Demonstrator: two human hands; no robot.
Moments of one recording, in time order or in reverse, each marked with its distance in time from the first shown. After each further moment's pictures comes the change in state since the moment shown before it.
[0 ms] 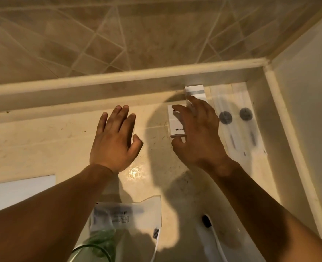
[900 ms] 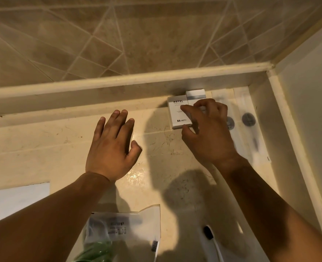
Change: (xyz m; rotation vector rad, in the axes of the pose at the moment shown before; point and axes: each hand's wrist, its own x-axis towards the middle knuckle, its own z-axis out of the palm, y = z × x) left_hand 0.001 -0.002 0.002 0.001 0.026 0.011; right_hand 0.022 0.029 0.006 -0.021 0.116 0.104
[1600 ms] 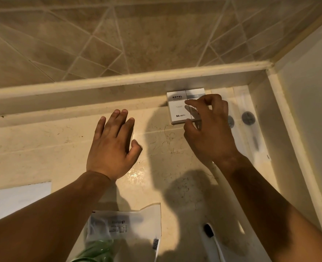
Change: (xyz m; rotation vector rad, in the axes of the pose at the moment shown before) left_hand 0.000 0.001 -0.002 -0.002 -0.013 -0.012; right_hand 0.000 -0.001 -0.001 0.167 0.087 0.052
